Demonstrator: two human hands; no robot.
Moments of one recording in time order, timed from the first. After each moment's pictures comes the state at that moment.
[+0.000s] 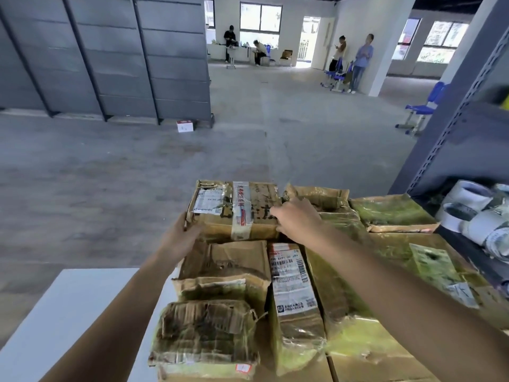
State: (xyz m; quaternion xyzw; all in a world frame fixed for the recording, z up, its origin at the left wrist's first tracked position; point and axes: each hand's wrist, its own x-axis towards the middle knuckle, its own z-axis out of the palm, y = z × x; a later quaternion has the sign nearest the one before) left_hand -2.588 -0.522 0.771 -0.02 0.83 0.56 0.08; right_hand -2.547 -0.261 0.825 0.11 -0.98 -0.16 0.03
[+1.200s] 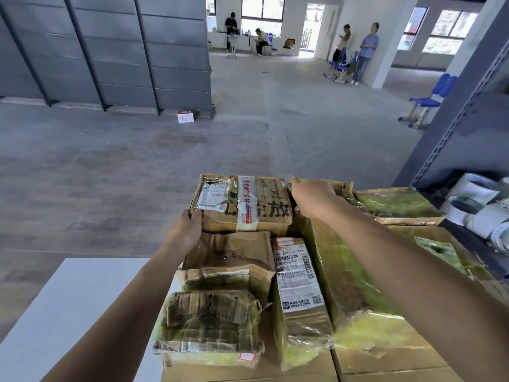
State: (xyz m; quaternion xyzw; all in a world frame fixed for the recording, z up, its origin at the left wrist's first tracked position) left_hand -2.595 -0.512 0.763 -0.07 0.89 0.45 0.06; right_hand -2.561 -0.246 0.849 0.00 -0.98 -0.20 -0.06
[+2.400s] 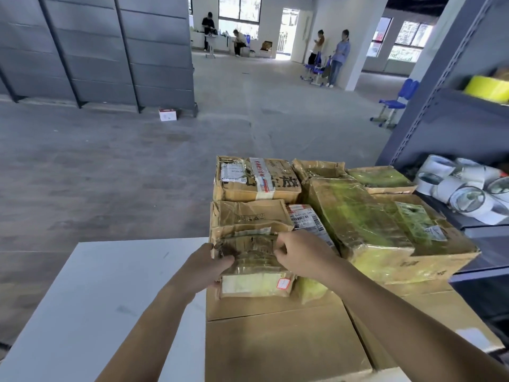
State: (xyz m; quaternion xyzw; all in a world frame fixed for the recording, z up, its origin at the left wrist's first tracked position) left_hand -2.449 -0.594 0.753 0.02 0.81 0.52 0.27; right_hand -2.387 -0.381 0.807 -0.04 -0.99 0.08 -0.06
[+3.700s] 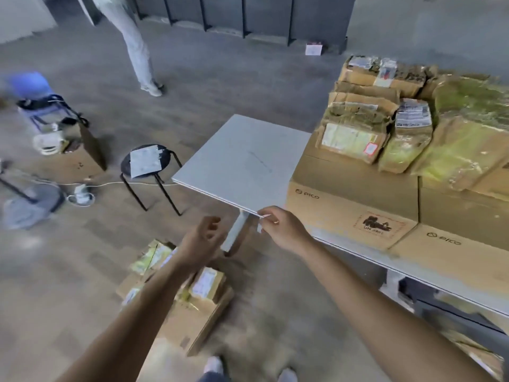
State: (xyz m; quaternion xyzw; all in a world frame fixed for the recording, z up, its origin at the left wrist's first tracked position) left_hand -2.040 -0.745 0.702 -0.18 0.86 0.48 0.04; right_hand -2.123 -0.555 0.675 0.10 -0.85 0.48 -0.19
